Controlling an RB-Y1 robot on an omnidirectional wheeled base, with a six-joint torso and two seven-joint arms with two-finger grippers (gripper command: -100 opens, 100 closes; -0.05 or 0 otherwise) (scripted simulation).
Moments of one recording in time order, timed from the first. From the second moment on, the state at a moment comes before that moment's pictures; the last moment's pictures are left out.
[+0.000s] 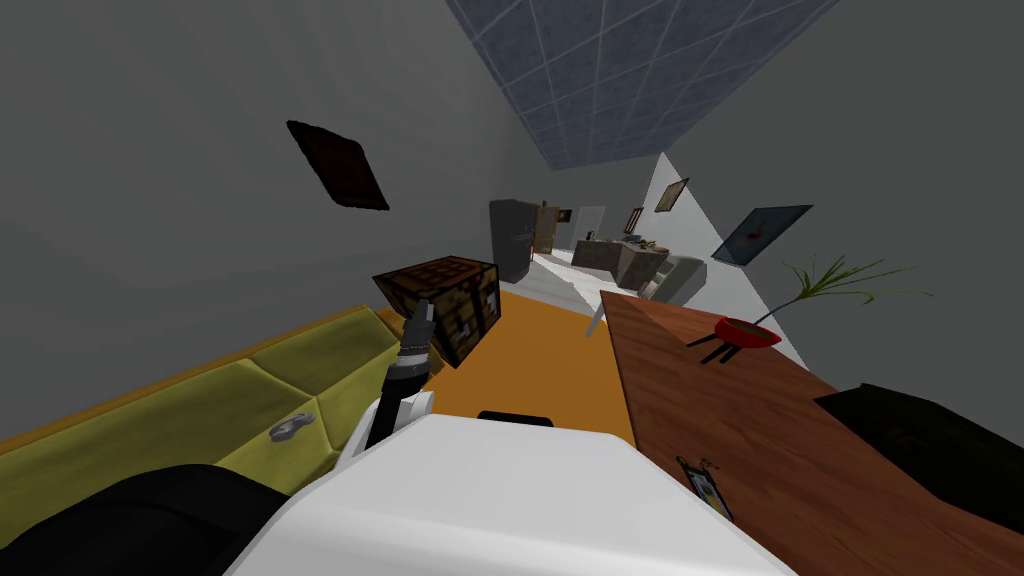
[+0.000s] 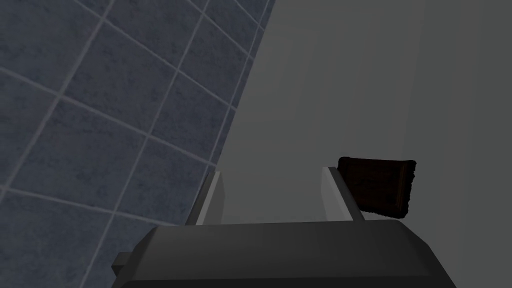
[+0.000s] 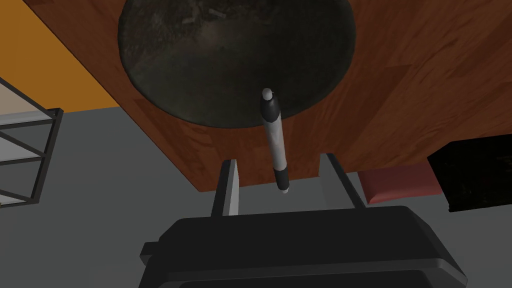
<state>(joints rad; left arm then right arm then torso) 0.54 0.02 0.07 -2.25 -0.11 -0.50 -0.12 1.24 -0.81 -0.54 -1.55 -0.85 0.75 0.15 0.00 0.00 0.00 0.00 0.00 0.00</state>
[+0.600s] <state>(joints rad) 0.54 0.02 0.07 -2.25 -0.11 -0.50 -0.12 1.26 -0.82 -0.55 -1.57 -0.86 0.76 0.15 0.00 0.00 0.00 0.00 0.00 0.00</state>
